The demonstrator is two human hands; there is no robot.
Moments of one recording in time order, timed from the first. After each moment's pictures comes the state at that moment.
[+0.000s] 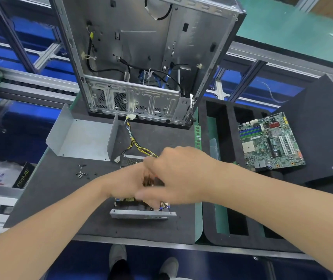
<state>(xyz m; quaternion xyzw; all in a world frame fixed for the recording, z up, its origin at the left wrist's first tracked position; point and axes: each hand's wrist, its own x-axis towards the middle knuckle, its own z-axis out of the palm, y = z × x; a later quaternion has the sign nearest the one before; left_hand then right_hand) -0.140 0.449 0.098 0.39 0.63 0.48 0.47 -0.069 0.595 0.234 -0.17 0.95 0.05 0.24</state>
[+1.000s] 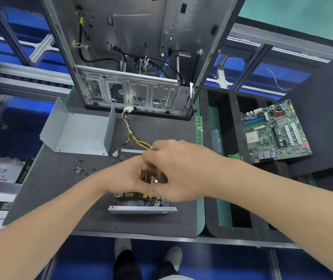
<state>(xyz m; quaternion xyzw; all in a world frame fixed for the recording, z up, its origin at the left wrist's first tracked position) -0.141 0.448 0.078 0.37 0.59 0.56 0.45 -0.069 0.605 0.225 -0.19 0.96 -0.03 0.21</state>
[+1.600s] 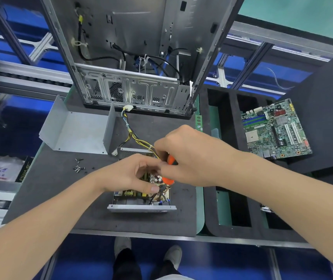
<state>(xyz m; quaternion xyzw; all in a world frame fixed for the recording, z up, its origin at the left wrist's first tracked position) -0.142 0.445 0.086 0.38 0.57 0.57 0.45 -0.075 0.621 0.230 -0.15 0.97 -0.09 0.17</state>
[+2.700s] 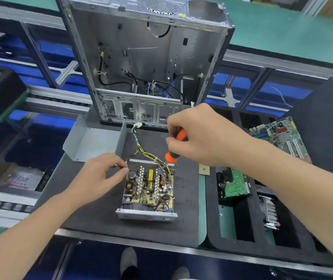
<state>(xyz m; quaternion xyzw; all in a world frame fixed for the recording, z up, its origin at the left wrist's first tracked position) -0.137 0.366 0.098 0.31 0.87 0.37 0.04 -0.080 0.637 0.289 -0.14 0.98 -0.14 0.02</state>
